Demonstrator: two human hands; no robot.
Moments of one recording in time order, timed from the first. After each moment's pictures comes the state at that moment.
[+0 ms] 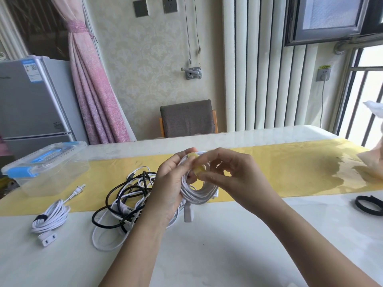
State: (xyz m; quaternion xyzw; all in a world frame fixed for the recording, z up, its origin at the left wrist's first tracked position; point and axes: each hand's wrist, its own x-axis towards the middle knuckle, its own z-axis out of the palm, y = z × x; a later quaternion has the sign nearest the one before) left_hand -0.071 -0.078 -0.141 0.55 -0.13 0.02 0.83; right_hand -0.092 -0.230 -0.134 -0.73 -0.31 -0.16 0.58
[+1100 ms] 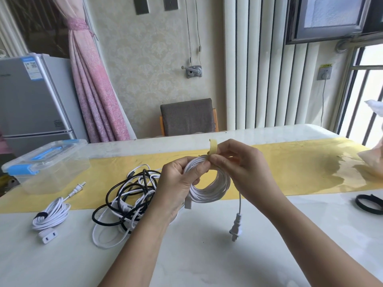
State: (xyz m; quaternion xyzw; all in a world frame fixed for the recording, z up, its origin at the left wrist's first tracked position) left_hand -0.066 -0.077 -0.153 0.67 -0.16 0.07 0.72; right_hand -0.080 -0.235 -0.136 -0.74 -0.22 -0.22 0.60
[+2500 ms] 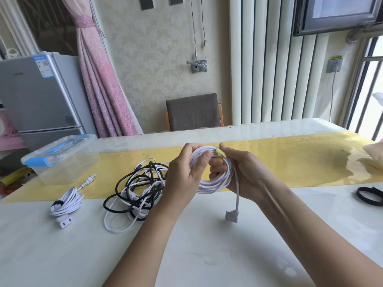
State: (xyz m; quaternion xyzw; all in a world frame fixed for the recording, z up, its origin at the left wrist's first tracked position) left_hand -0.073 -0.082 -0.162 0.80 -0.23 0.31 0.47; right_hand -0.077 -0.231 -0.135 -0.41 -0.12 0.22 0.88
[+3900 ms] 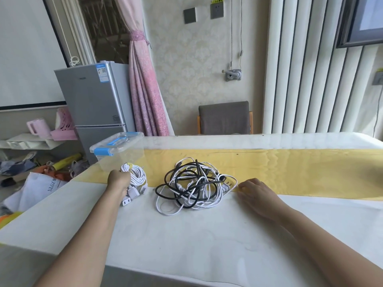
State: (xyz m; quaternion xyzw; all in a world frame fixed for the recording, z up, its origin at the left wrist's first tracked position) left_hand -0.063 0.173 -0.172 0.73 0.33 0.24 0.55; right_hand -0.057 -0.209 -0.222 -0.96 -0.17 -0.07 0.22
